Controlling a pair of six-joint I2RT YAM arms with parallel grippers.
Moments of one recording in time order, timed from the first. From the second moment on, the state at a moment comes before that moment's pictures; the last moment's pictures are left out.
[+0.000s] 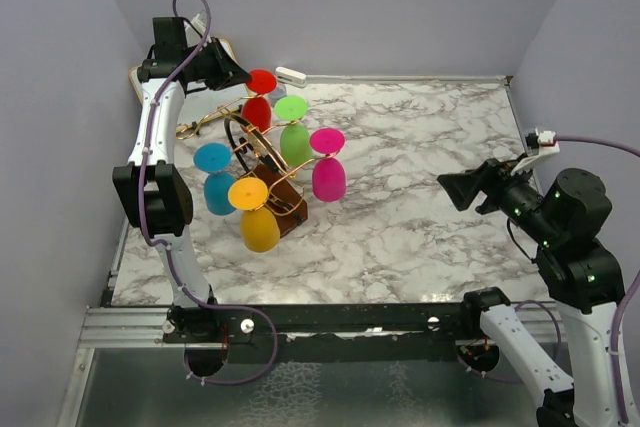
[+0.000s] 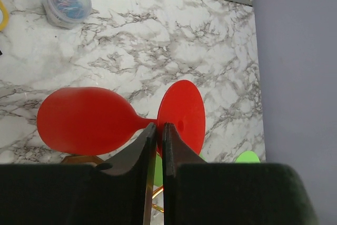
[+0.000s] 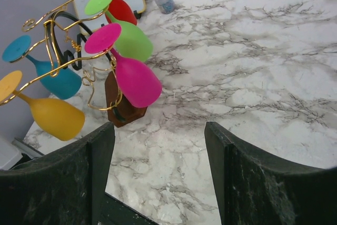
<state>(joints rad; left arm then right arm) 0.07 1.99 2.06 -0.70 0.70 -0.46 0.18 0.62 1.14 -0.72 -0.32 0.33</state>
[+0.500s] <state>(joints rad) 0.07 1.88 1.87 -0.53 0.79 -0.59 0.18 0.59 1.13 -0.71 -0.27 0.36</state>
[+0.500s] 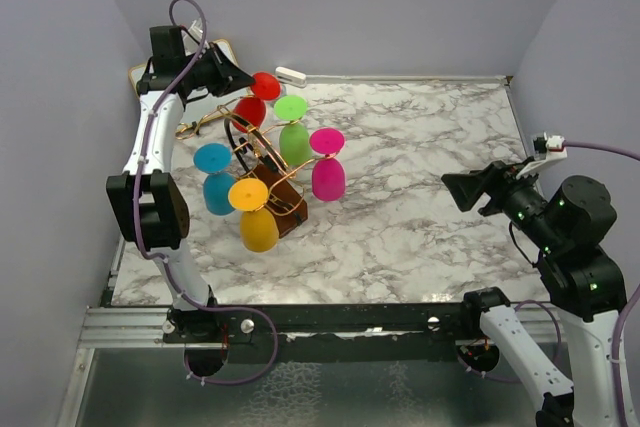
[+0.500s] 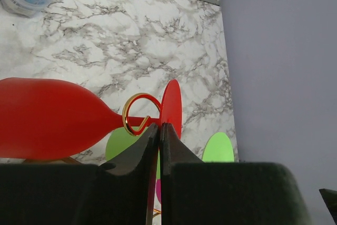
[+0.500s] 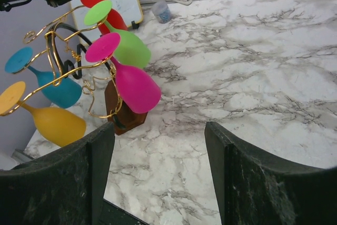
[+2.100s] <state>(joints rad) 0.14 1.76 1.90 -0.27 0.73 -0.72 0.18 0.65 1.13 -0.67 -0.34 0.36</state>
